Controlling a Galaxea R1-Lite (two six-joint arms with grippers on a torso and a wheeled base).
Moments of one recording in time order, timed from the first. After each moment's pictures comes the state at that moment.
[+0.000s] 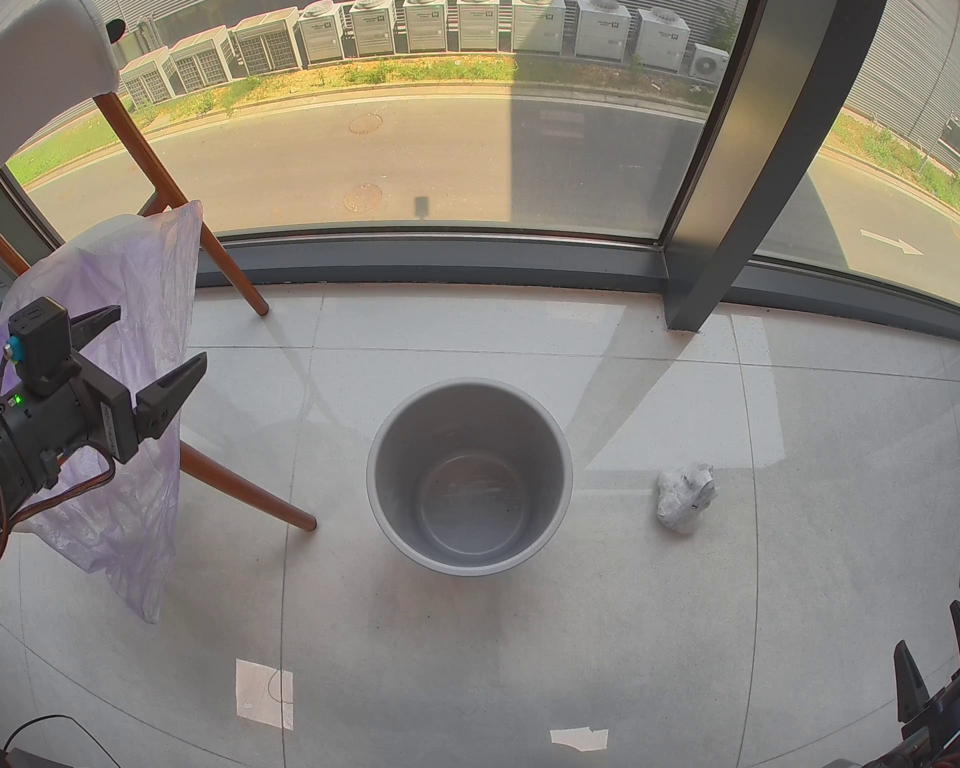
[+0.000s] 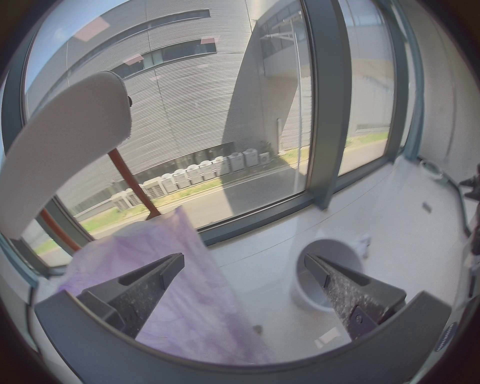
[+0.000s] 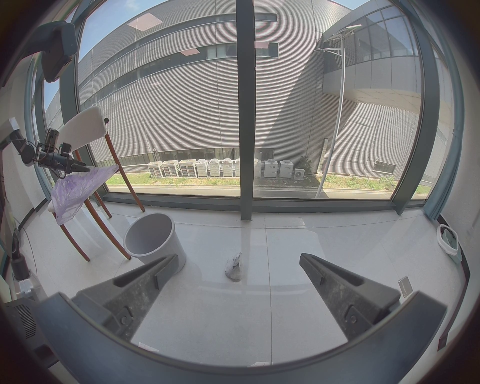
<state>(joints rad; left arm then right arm) -0.21 1.19 -0.66 -0.51 -0.02 0.34 0.00 0.02 -0.02 0.00 0.02 0.00</state>
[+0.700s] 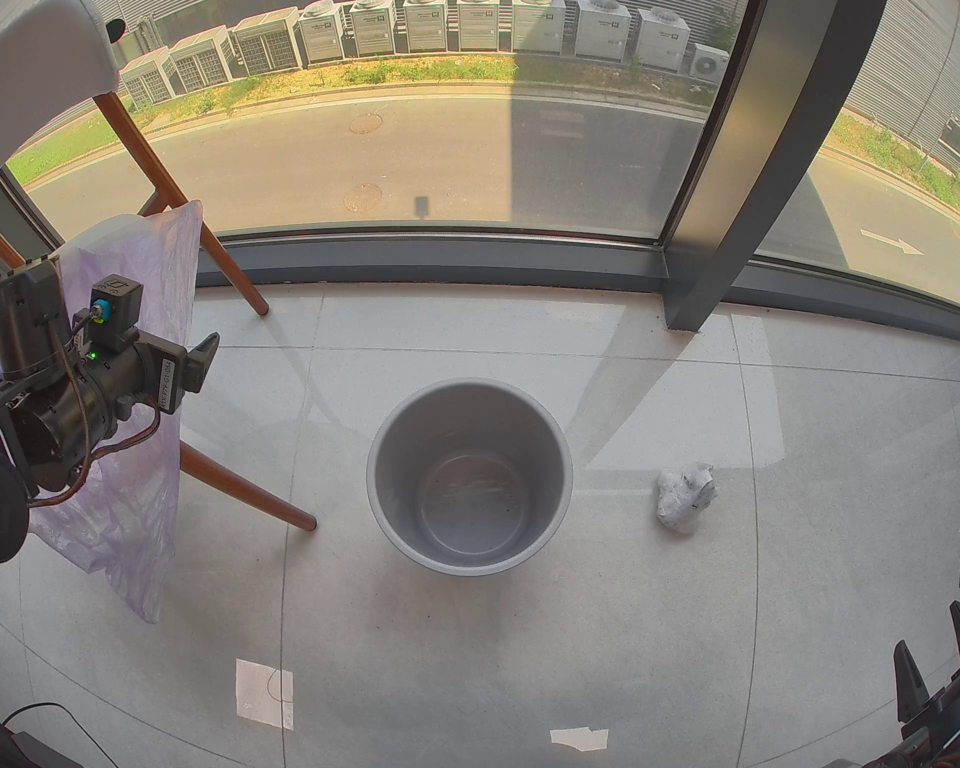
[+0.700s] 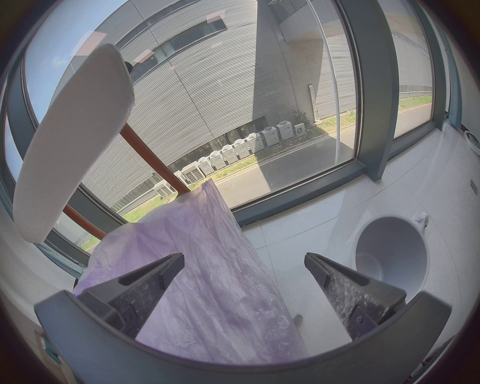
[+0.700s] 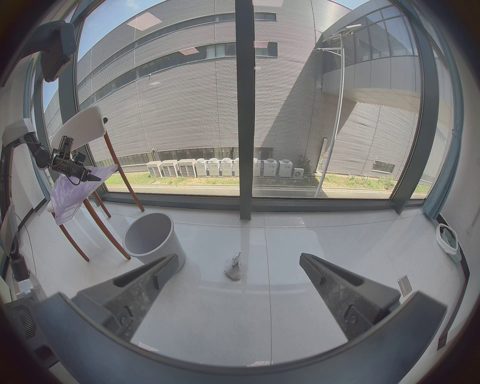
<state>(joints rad) -0.22 1.45 -0.79 -0.58 0.32 0.41 -0.01 0.02 -0.02 0.00 0.02 0.01</state>
